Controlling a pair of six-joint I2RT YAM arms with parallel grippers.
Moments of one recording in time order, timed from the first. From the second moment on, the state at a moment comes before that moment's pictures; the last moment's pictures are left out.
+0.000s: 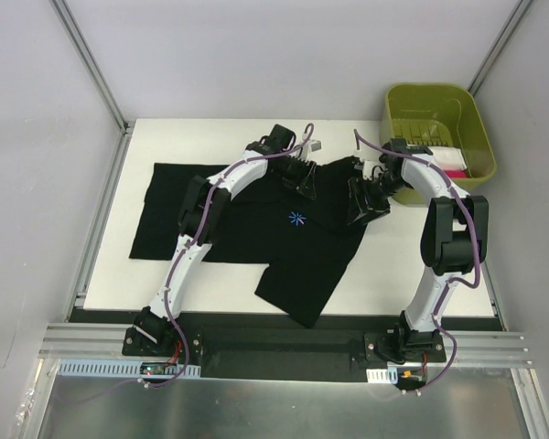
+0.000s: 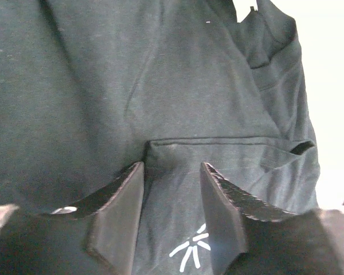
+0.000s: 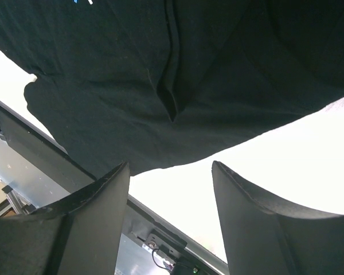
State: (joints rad) left arm -0.52 2.57 2.24 -0.61 0.76 -0.05; right arm 0.10 1.89 1.48 -1.09 -0.53 -0.20
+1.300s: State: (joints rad) left arm -0.48 2.56 2.19 -0.57 0.79 -0.15; right arm 0.23 2.07 1.60 -1.08 -0.45 -0.25
